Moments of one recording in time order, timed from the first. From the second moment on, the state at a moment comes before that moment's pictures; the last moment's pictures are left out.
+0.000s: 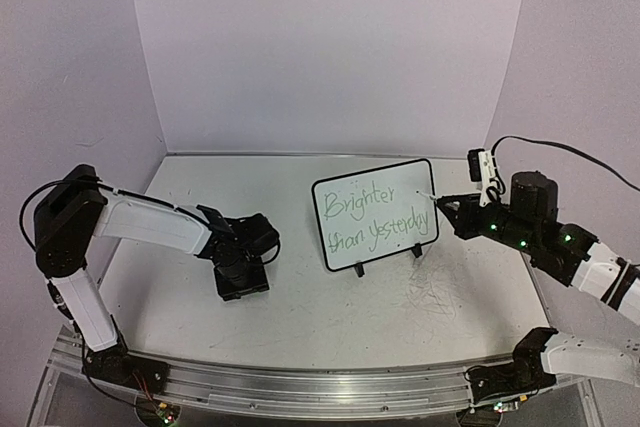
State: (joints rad) left arm -0.93 1.74 0.99 -0.59 -0.12 -1.21; right arm 0.55 0.85 0.67 -0.16 -0.04 0.28
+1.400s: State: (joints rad) left arm -0.95 1.85 1.10 -0.70 -0.26 -1.20; right arm 0.55 0.87 0.67 -0.16 -0.09 0.31
